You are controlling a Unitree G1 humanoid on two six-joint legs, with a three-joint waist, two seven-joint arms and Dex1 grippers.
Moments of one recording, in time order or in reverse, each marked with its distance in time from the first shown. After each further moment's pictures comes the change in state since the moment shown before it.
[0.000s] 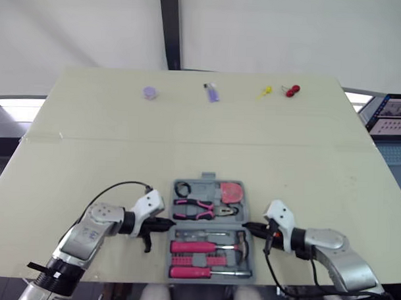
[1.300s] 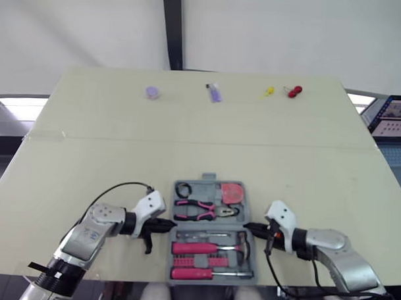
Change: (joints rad) left arm -0.011 -0.011 -0.010 0.014 0.002 -0.015 -0.002; right arm 0.005 -0.008 -0.002 -0.010 0.000 0.015 0.000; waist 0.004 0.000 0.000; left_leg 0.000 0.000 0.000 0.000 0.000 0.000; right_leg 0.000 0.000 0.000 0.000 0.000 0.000
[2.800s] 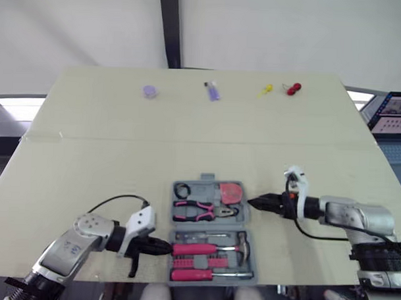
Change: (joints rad) left arm 0.130 0.138 -0.011 -0.111 -0.127 -0.091 -0.147; right arm -0.443 0.016 -0.164 0.335 0.357 0.646 -0.055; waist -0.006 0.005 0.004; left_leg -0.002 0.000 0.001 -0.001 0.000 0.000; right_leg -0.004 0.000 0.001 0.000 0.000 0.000
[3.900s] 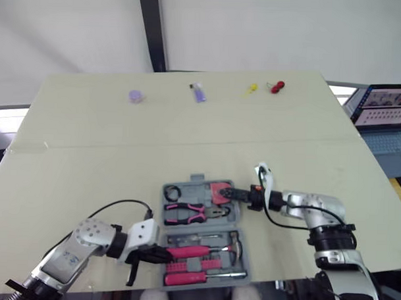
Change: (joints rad) left arm 0.062 0.053 -0.033 0.024 0.039 -0.200 0.021; right arm -0.094 0.211 0.004 0.167 0.028 -0.013 0.081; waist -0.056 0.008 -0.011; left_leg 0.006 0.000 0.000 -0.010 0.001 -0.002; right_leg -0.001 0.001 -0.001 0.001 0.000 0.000
